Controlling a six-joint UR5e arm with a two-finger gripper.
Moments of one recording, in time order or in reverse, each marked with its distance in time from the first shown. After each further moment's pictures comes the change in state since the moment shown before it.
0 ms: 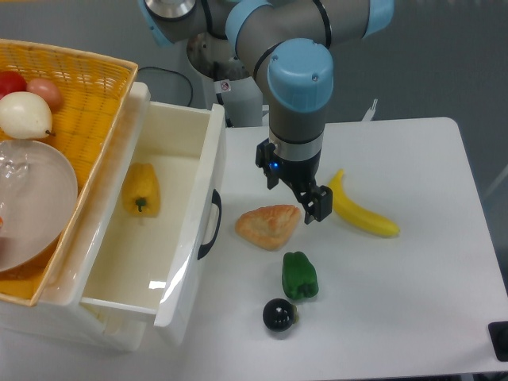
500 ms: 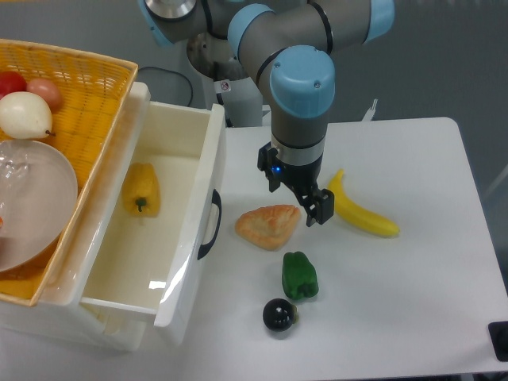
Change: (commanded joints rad) arm 0.002 -0.003 -0.031 0.005 -0.031 -0.014
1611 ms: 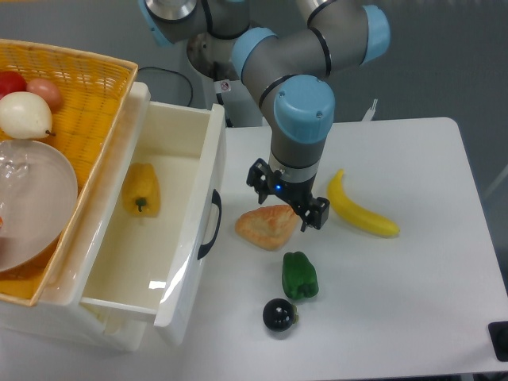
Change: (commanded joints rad) arm 0.003 -0.051 -0.031 0.055 -0.015 -0.342
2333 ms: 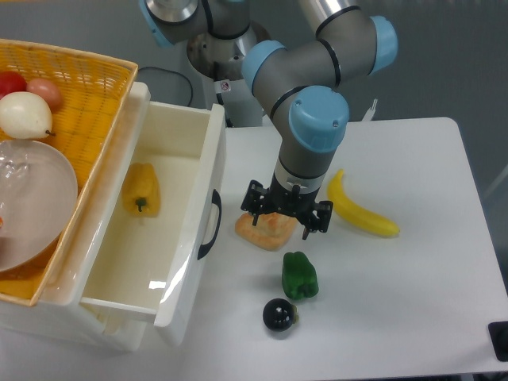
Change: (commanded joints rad) arm 0.008 -0.022 0.006 0.018 -0.118 -0.279
